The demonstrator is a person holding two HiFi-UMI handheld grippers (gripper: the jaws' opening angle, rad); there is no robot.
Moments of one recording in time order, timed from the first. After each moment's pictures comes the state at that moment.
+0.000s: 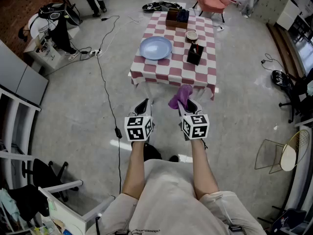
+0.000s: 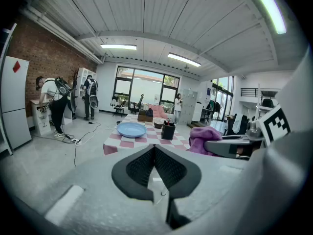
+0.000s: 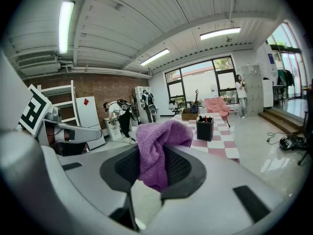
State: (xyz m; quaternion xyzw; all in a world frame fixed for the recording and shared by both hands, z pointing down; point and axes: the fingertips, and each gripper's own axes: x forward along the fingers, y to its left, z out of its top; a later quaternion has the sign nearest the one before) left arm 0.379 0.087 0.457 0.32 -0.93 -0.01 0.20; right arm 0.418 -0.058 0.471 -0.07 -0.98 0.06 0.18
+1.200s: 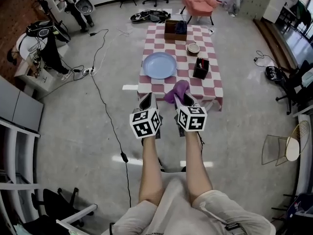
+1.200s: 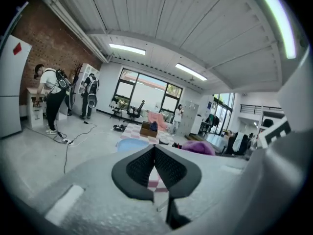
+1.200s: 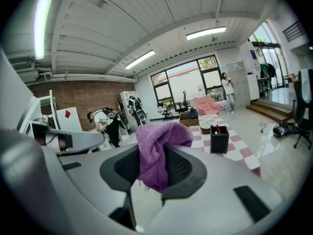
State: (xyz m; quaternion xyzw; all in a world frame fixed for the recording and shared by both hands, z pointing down) left arm 0.224 0.104 0.392 0.34 -0.92 -0.09 0.18; right arm 0.264 -0.010 0.418 0.02 -0.98 0.11 0.17
